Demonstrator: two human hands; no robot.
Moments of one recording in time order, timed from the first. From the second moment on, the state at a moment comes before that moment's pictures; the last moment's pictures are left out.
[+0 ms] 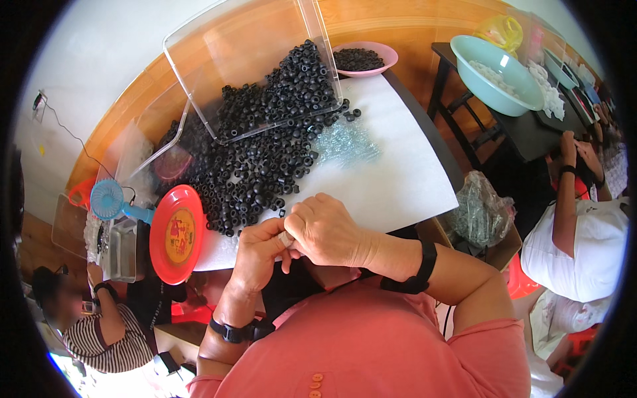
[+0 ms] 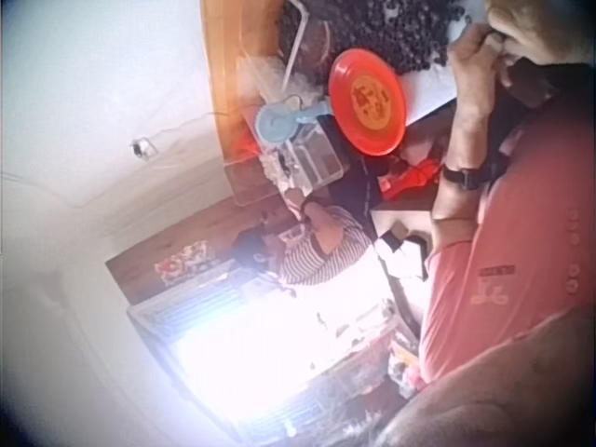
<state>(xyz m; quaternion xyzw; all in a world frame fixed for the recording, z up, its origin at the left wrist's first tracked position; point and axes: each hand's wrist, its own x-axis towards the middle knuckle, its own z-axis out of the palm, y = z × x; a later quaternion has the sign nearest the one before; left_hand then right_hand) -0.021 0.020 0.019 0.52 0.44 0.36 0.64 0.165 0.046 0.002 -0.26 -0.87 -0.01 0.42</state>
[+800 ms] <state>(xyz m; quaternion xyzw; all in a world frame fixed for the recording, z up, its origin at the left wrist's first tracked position) -0.019 0.016 0.014 0.50 0.44 0.38 0.65 0.164 0.042 -0.001 -0.31 -0.85 0.06 0.42</state>
